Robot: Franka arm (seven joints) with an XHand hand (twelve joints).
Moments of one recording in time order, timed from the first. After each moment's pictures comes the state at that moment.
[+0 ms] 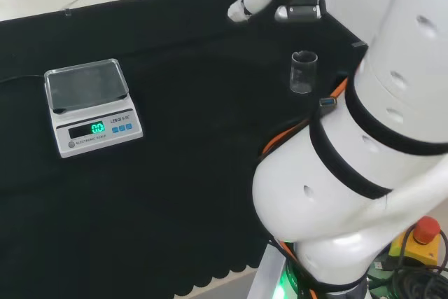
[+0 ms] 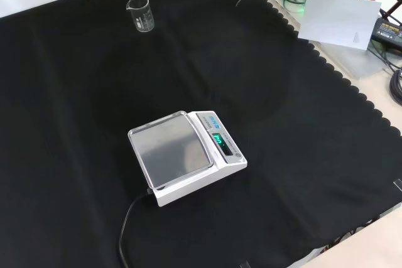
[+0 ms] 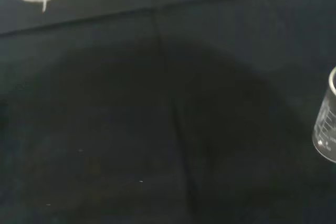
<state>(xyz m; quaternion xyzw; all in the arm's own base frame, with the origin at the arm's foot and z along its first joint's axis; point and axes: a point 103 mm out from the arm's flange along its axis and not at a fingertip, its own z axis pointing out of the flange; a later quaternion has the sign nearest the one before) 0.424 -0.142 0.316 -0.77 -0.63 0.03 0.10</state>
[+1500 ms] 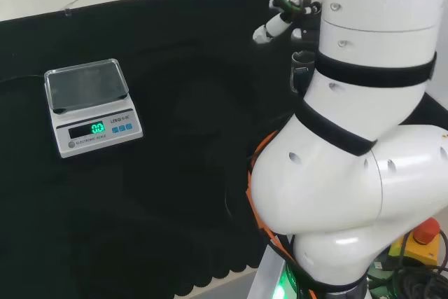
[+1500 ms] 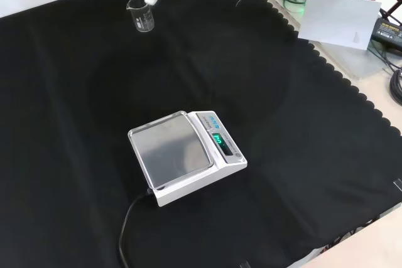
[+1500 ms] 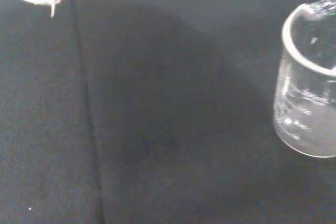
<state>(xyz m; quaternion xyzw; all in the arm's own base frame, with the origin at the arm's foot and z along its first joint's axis) 0.488 -0.226 0.209 -0.79 -0.59 0.04 0.15</state>
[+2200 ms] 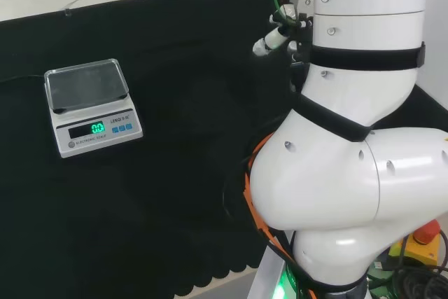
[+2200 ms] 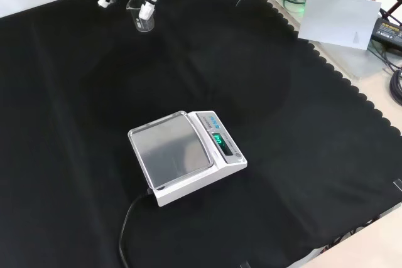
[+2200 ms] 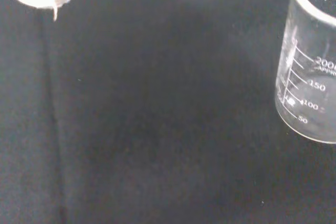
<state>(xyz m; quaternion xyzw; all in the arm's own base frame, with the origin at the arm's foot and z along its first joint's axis) 0.504 -0.242 0.160 -0.80 -0.57 0.05 0.17</state>
